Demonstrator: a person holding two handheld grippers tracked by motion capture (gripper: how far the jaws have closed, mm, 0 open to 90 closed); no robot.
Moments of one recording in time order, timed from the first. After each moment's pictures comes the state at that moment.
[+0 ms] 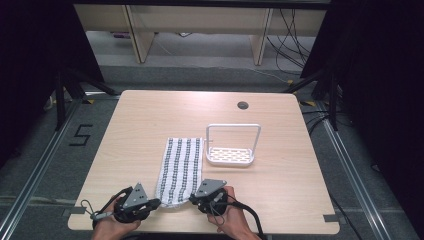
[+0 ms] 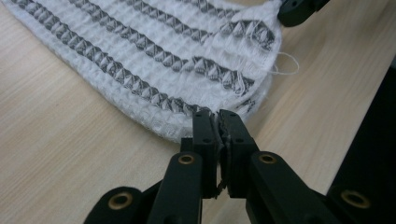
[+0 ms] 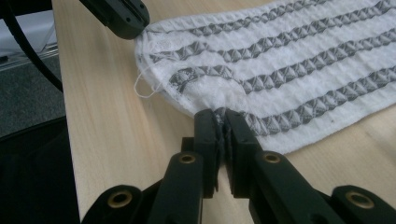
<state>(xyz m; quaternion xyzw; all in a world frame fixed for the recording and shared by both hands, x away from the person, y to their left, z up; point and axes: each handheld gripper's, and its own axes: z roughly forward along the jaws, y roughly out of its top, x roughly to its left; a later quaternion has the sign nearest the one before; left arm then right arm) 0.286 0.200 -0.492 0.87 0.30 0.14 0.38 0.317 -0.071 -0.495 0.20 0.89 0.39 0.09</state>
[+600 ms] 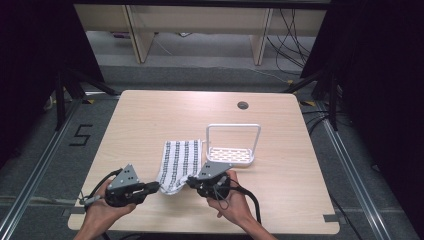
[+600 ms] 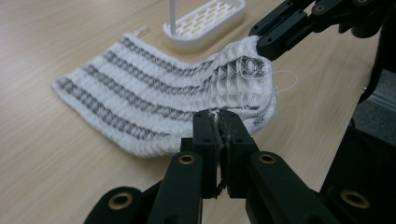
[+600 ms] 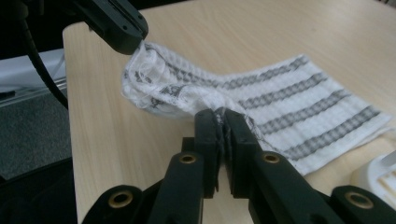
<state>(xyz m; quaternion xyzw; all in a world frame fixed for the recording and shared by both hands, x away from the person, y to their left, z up) 0.304 0.203 -0.425 0.83 0.30 0.13 0.45 0.336 -0.073 -0.441 0.20 0.86 0.45 0.11</state>
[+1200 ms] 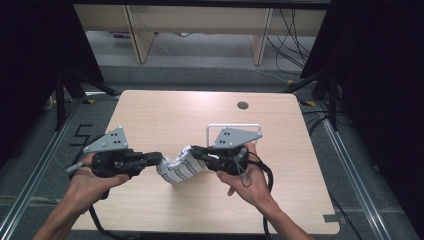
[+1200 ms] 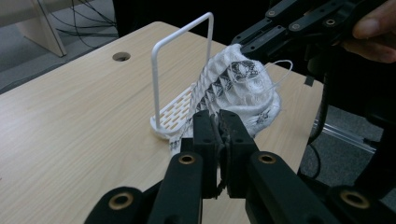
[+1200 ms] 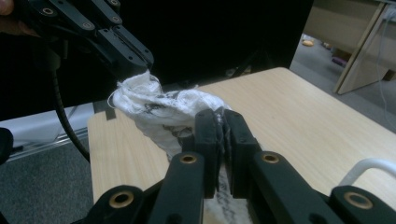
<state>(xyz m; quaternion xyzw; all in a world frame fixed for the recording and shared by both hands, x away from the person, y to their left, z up) 0.314 0.192 -0.310 0.81 0.26 0.11 0.51 0.339 -0.099 -0.326 0.19 0.82 0.53 0.13</state>
